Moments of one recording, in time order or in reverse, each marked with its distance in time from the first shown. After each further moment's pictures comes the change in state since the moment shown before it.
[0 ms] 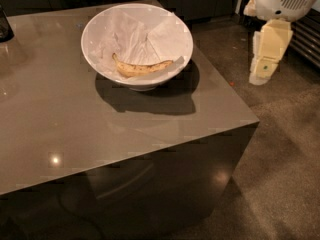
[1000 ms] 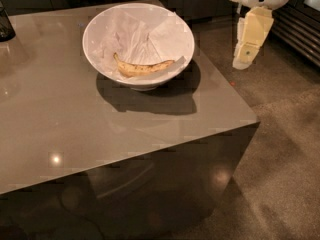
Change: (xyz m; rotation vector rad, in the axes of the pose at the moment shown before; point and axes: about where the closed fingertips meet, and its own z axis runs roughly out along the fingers) arm -0.034 -0.037 0.002 0.057 -0.089 -0.045
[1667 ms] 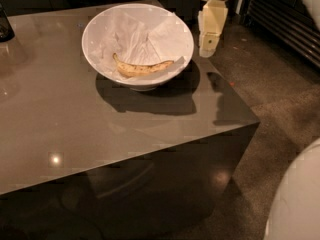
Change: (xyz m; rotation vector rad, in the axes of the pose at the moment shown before) arm -0.062 -0.039 0.034 -0.022 0.046 -0.129
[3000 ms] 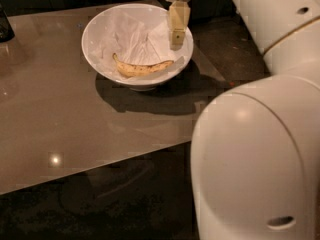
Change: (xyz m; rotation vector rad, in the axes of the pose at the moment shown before) arm -0.067 -0.055 0.051 -0.015 -0.065 -0.128
